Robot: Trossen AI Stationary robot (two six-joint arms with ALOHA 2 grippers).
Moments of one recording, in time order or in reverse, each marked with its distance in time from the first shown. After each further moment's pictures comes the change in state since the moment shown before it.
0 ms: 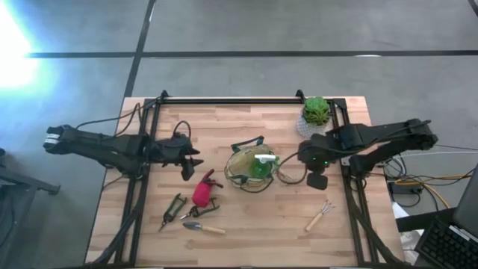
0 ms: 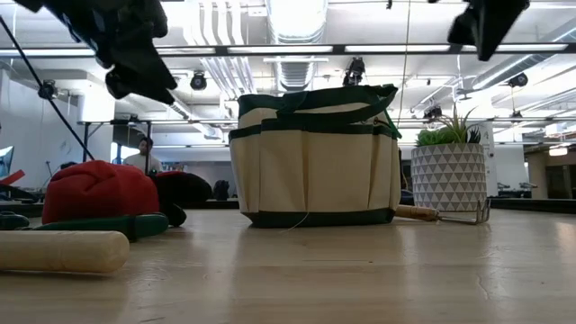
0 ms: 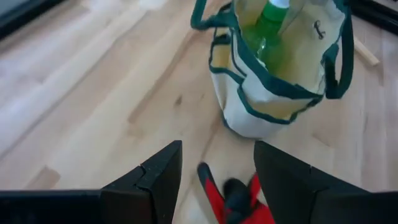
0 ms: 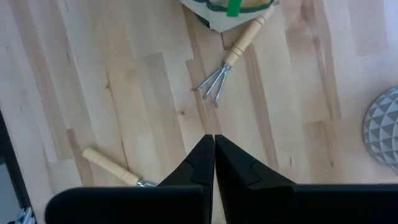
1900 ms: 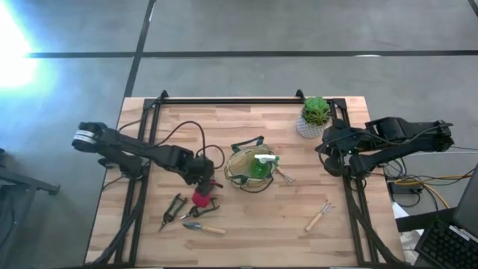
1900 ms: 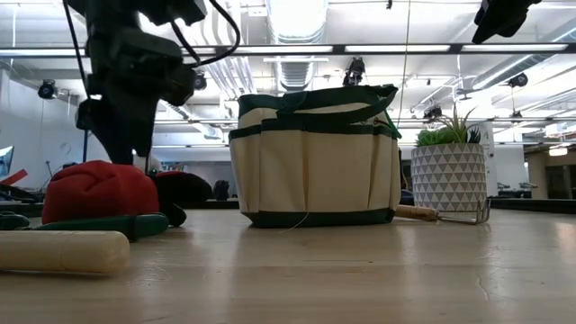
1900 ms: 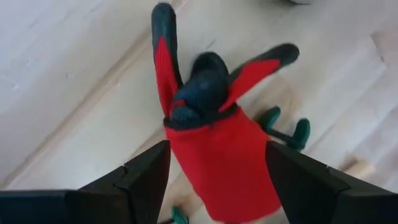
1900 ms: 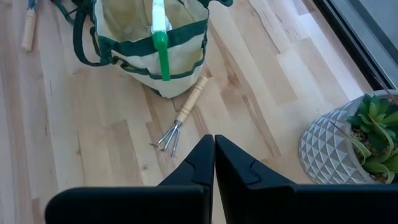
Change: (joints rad) left arm -0.060 0.527 0.217 -0.244 0.325 -0.459; right arm 0.000 -0.373 -0.139 0.110 0.261 0.026
